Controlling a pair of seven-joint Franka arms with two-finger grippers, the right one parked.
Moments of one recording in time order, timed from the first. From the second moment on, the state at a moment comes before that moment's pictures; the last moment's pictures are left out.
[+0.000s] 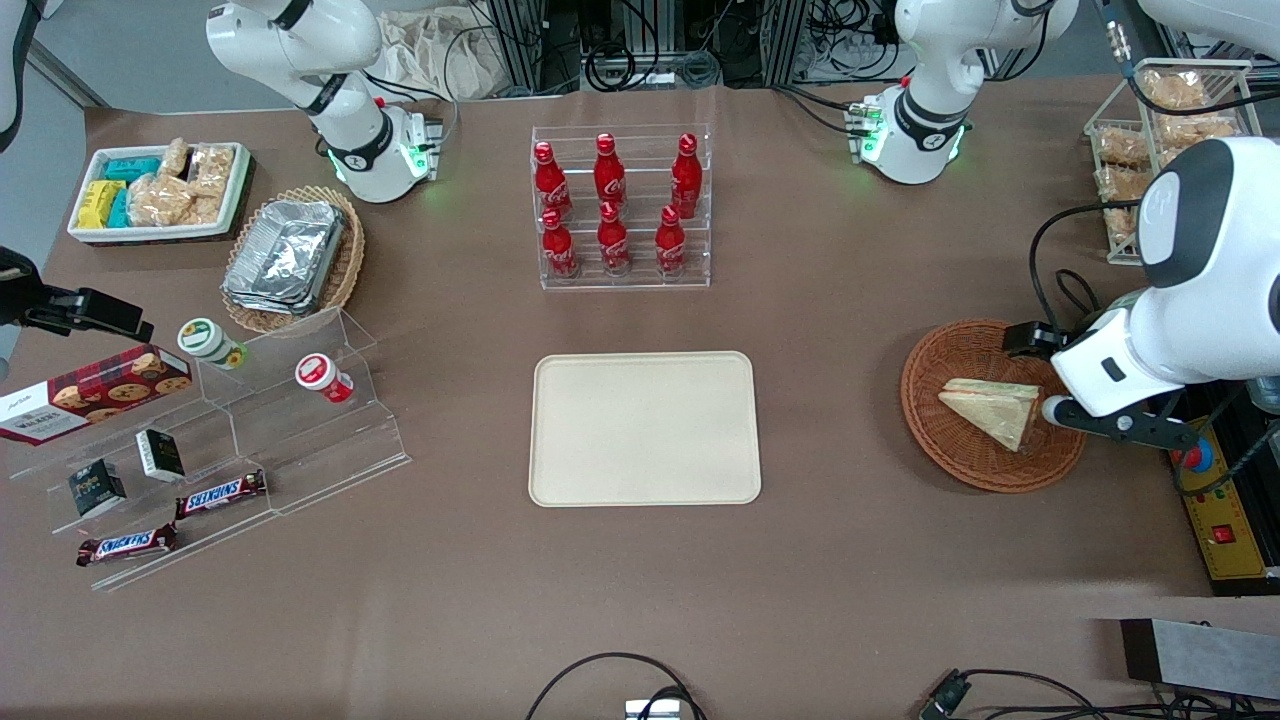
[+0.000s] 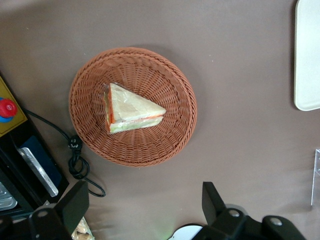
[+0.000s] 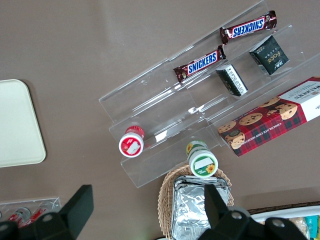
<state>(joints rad) -0.05 0.30 -0.08 -1.41 0.10 1.44 0.14</state>
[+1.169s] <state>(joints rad) 0.09 0.28 -0.06 -1.90 0.10 2.03 -0.49</state>
